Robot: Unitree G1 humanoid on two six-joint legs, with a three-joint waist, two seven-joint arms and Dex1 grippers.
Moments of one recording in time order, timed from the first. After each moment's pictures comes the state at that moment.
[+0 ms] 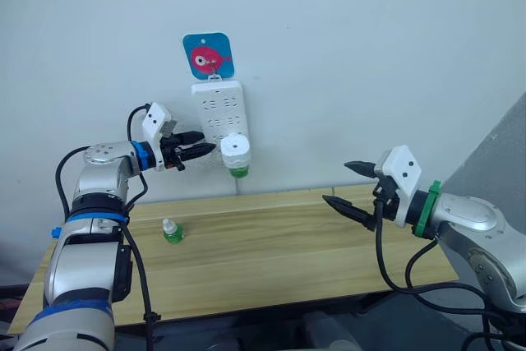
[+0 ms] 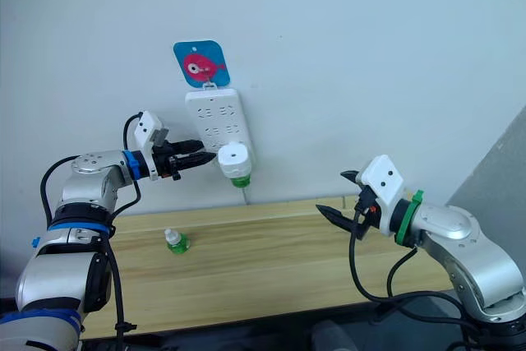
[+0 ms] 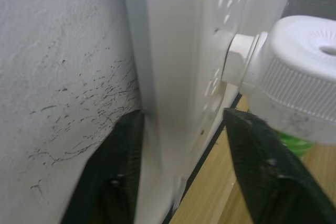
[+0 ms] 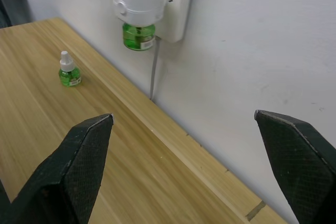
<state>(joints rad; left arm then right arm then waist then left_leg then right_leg) -0.83 0.64 0.08 0.90 -0.20 0.05 -1.20 -0.18 -0.67 -0.03 -0.66 0.49 0.79 0.63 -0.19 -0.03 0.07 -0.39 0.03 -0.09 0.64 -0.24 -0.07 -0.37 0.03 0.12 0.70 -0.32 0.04</state>
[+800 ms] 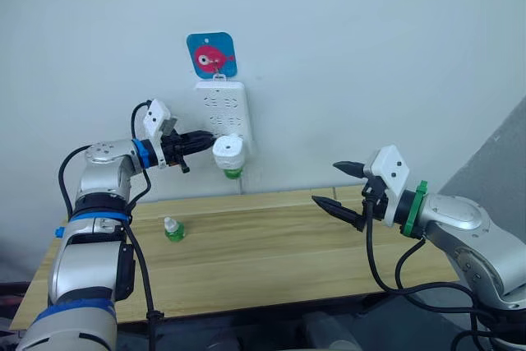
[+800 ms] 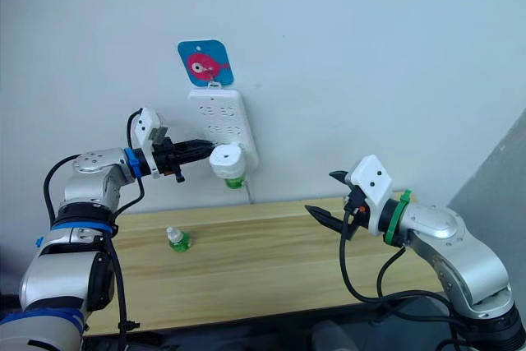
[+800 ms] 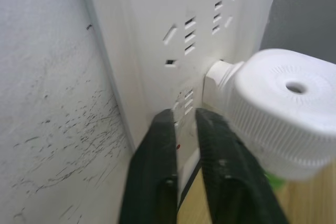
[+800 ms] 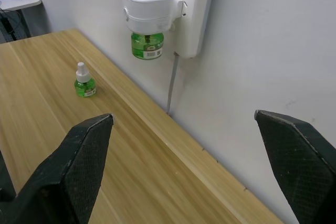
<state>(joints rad) -0.83 0.62 0.10 0.91 -0.21 -0.01 -1.23 -0.22 -0.63 0.02 -0.65 0.50 0.79 0.61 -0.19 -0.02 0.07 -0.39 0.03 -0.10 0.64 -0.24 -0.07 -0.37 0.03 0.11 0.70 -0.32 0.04</state>
